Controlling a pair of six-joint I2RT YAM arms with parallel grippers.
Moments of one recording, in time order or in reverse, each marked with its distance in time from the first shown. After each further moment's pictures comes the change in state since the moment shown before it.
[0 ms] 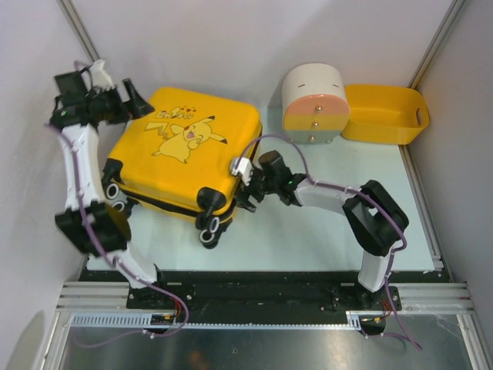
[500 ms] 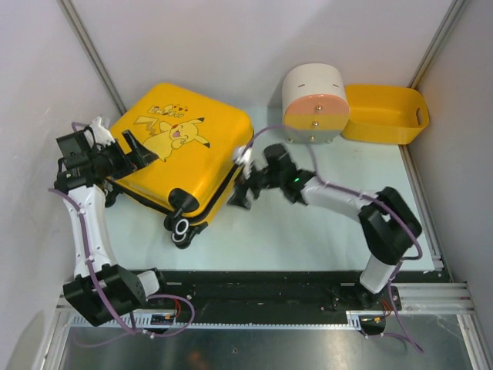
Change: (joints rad) left arm 0.137 -0.635 -0.779 0.050 -0.016 -0.122; right arm 0.123 -0.065 0.002 0.102 -0.114 0.201
